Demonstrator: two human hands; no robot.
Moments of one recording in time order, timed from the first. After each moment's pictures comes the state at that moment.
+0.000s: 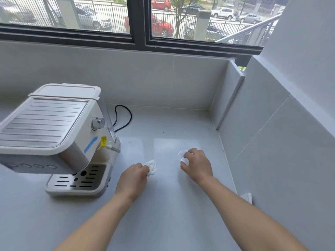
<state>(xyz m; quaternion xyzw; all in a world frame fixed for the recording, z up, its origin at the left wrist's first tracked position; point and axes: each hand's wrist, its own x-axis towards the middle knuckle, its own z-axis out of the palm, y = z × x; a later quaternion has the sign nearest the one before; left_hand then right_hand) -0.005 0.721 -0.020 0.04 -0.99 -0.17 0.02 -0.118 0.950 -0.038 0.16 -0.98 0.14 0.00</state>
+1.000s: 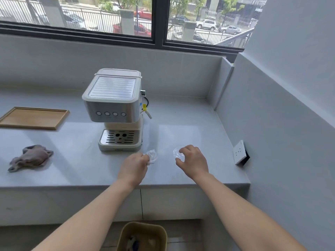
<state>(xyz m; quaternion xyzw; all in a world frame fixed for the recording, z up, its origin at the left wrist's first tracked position) 0.205 0.648 0.024 -0.03 -0.98 -0.17 0.09 0.136 0.874 0.014 0.13 -0.97 0.19 0.03</state>
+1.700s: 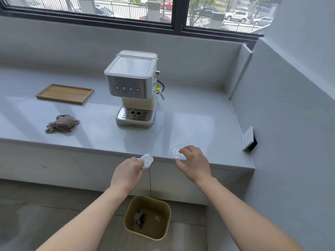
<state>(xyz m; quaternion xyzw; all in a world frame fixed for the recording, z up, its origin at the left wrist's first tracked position) 0.336 0.661 -0.005 0.06 -0.98 -0.16 0.07 0.229 0.890 -0.010 0.22 -0.95 0.23 0.04</state>
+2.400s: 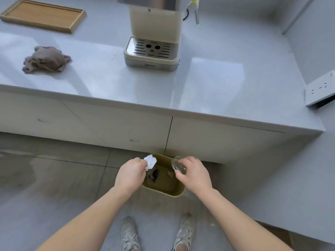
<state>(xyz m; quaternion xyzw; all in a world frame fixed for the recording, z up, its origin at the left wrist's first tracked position) 0.398 0.602 -0.210 0.12 -0.97 -0.15 -0.14 0.330 0.828 -0.220 0.16 -0.95 0.20 -0.16</state>
